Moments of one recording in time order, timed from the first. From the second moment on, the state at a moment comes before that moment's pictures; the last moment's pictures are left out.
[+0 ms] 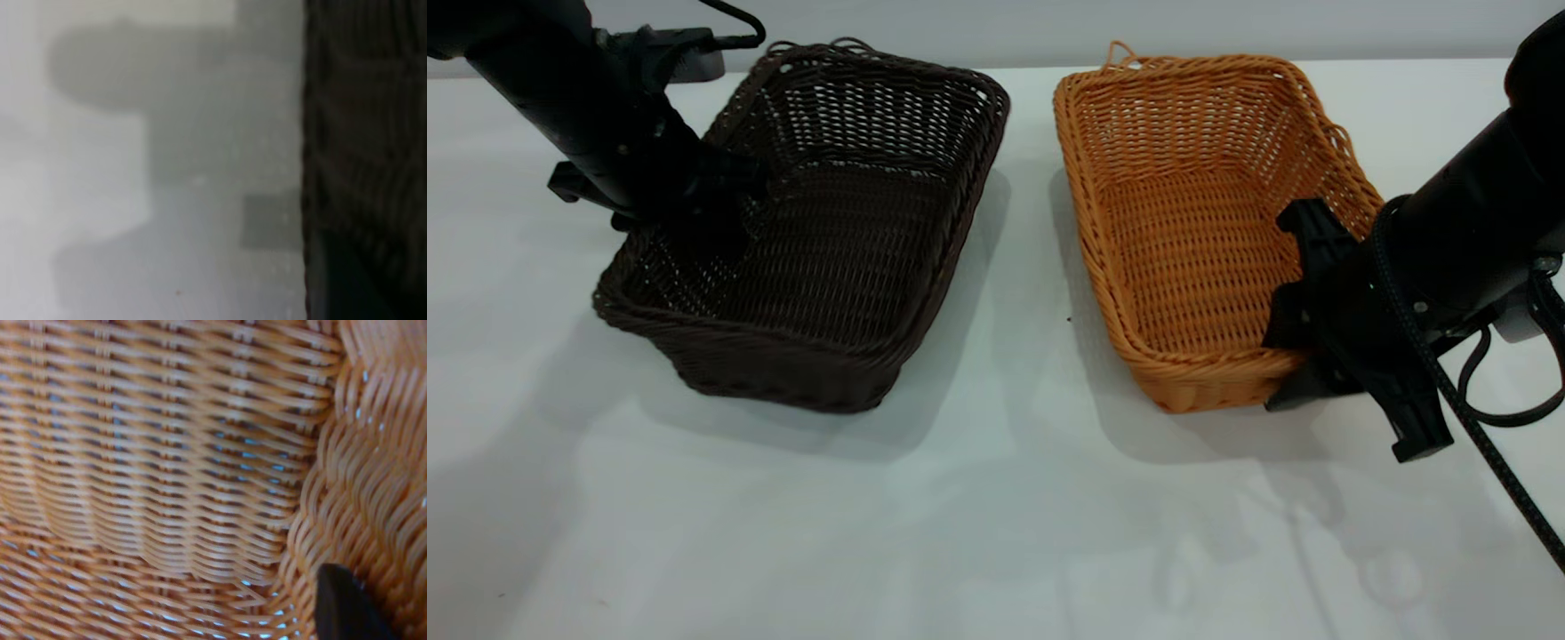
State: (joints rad) left arm -0.17 2.31 -1.28 -0.41 0.20 0.37; right arm 0.32 2.12 -0.73 1.83 0.18 -0.21
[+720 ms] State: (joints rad) left arm -0.21 2.27 -1.28 -0.27 0.13 0.74; right arm -0.07 1.86 -0.82 1.52 0.51 -0.57
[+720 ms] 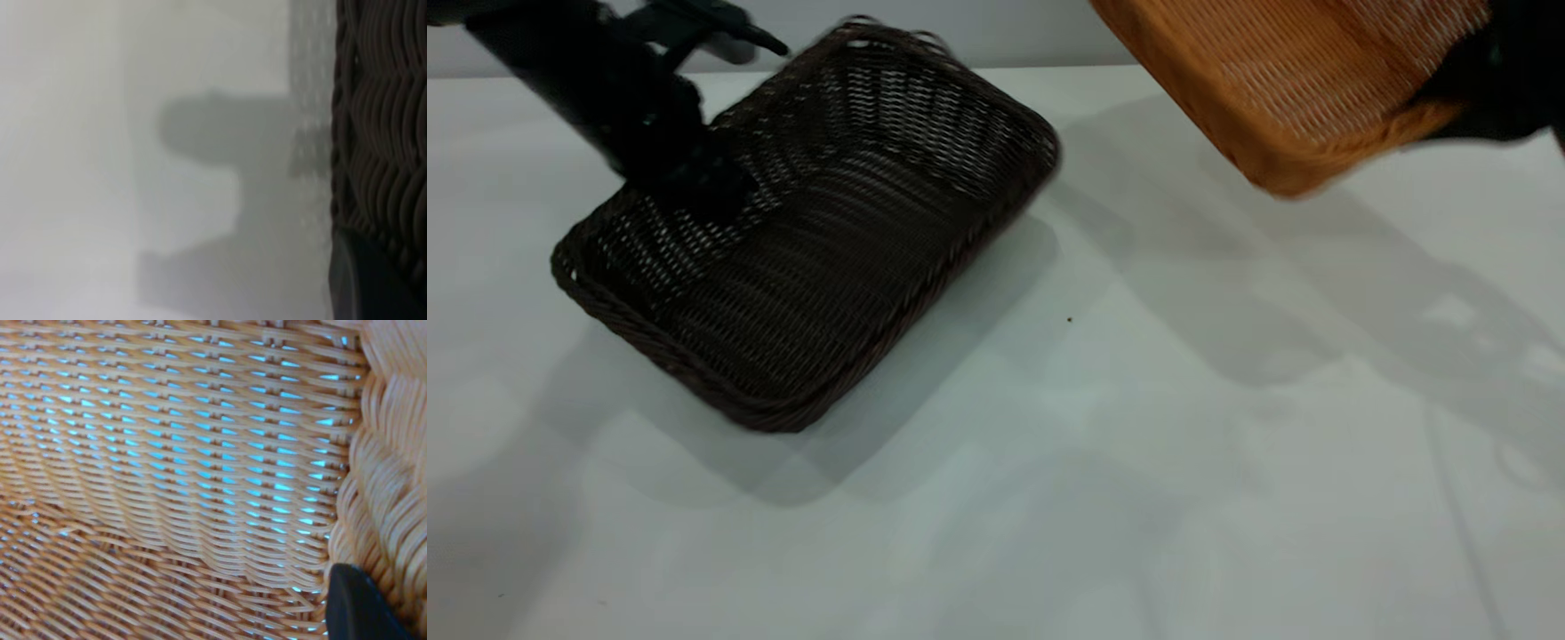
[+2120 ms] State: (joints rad) left arm -0.49 2.41 -1.40 -0.22 -0.12 1.42; right arm -0.17 1.85 -1.03 1.22 0.99 -0.51
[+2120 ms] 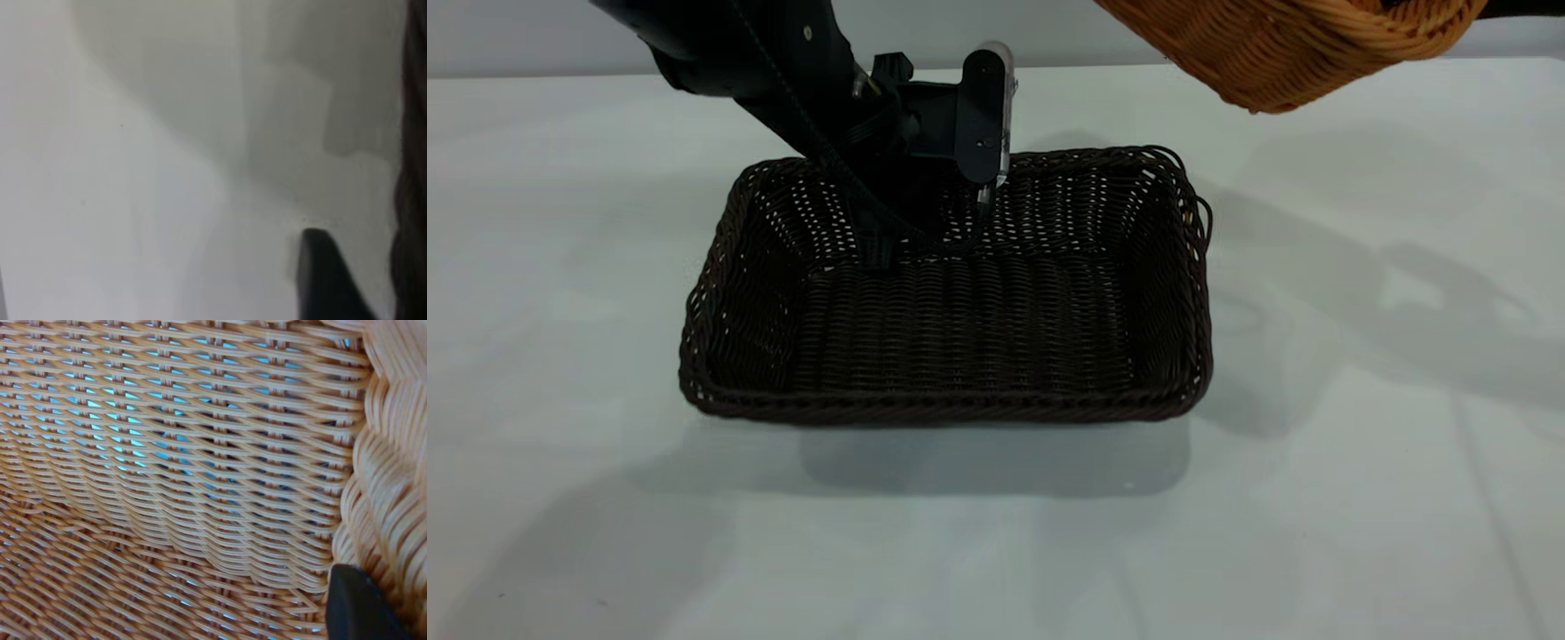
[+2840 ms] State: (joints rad) left arm -0.52 2.04 -1.40 -0.18 0.10 1.39; right arm -0.37 1.85 -1.03 1.29 0.94 -0.52
